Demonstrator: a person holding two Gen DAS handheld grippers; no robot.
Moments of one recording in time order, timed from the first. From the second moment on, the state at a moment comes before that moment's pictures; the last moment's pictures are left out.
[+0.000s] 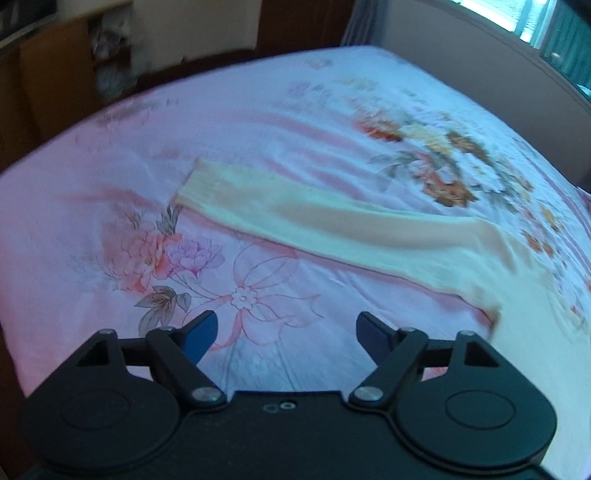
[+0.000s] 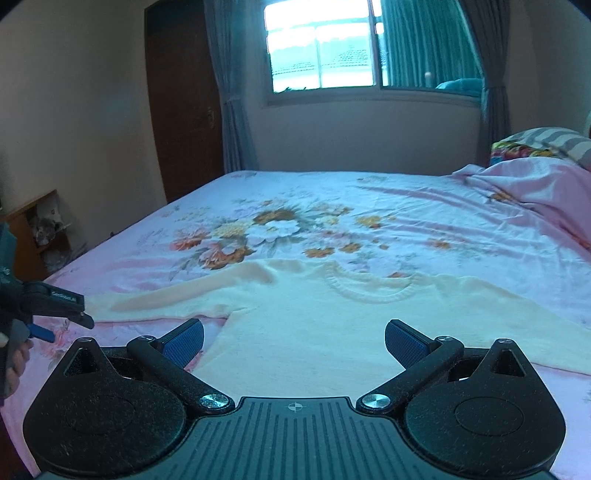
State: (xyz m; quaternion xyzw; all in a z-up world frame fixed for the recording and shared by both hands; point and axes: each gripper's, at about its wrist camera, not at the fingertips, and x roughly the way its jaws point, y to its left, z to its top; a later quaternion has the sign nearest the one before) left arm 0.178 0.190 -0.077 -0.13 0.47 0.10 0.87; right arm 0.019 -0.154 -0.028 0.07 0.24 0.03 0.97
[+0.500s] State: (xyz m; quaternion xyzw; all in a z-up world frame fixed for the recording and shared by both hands) left arm 0.245 0.270 -0.144 -0.35 0.46 0.14 0.81; right arm 0.087 -0.138 -0.070 0.07 0.29 0.04 0.95
